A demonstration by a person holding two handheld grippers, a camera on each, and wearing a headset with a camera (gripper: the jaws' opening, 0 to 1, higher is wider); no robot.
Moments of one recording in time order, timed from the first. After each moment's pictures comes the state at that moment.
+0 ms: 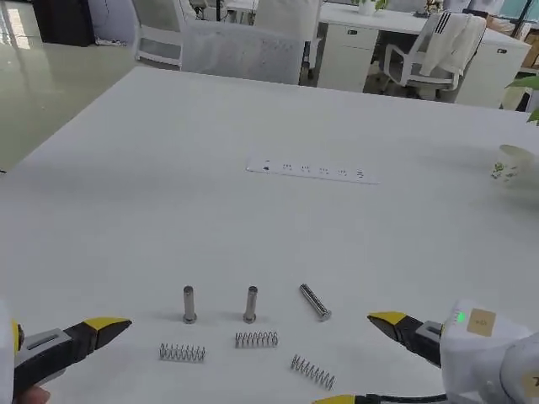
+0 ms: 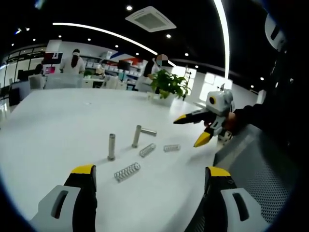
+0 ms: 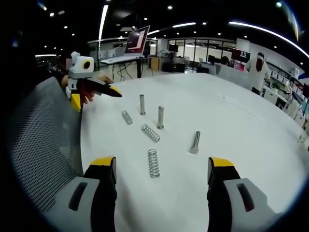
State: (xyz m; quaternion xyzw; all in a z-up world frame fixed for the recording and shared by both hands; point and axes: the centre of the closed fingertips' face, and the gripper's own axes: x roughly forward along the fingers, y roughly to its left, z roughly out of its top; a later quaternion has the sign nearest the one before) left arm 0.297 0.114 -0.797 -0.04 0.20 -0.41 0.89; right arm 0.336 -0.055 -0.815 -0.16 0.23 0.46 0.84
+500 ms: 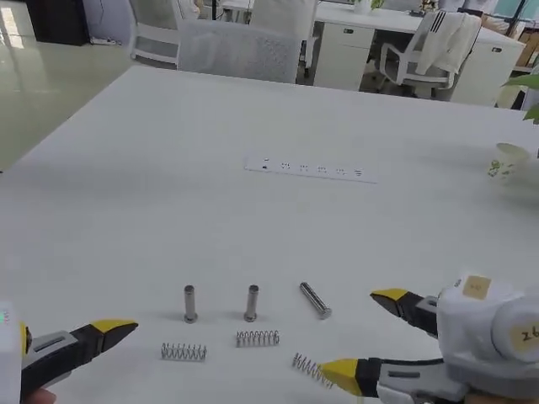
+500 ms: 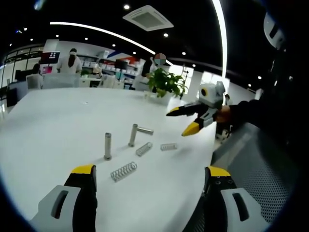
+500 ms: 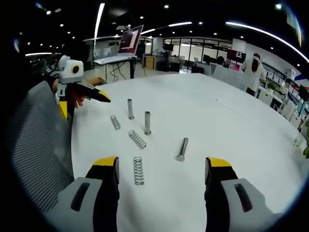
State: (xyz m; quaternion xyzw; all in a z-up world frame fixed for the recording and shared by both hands) left arm 0.294 0.110 -0.798 -0.04 0.20 -0.42 0.88; right arm 0.367 -0.055 -0.800 -0.17 0.23 0.44 0.85
